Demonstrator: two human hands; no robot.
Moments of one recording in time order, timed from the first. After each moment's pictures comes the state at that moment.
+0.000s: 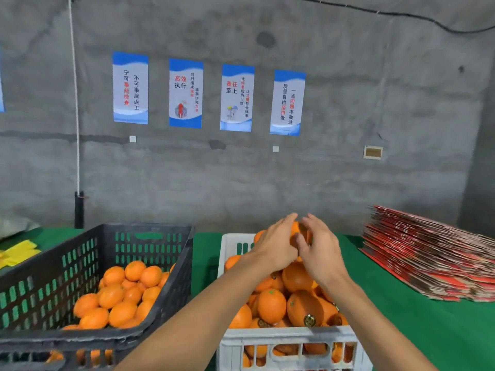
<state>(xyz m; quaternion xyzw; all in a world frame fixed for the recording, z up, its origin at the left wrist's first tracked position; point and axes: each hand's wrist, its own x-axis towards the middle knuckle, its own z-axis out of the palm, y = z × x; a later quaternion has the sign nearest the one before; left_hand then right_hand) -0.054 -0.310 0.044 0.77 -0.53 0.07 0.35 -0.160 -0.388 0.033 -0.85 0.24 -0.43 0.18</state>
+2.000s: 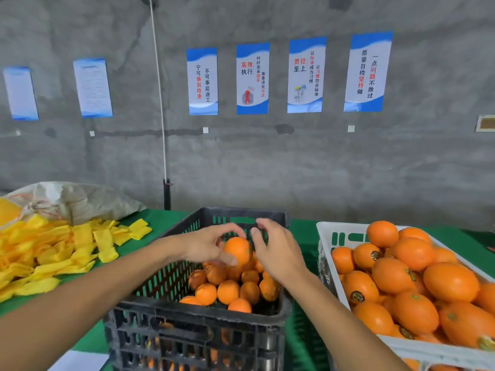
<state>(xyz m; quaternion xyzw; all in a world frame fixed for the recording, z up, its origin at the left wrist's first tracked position) 0.157 -0.001 0.021 0.83 -0.43 -0.17 0.32 0.042 -0.175 -0.006 -0.91 0.06 -0.33 0.26</state>
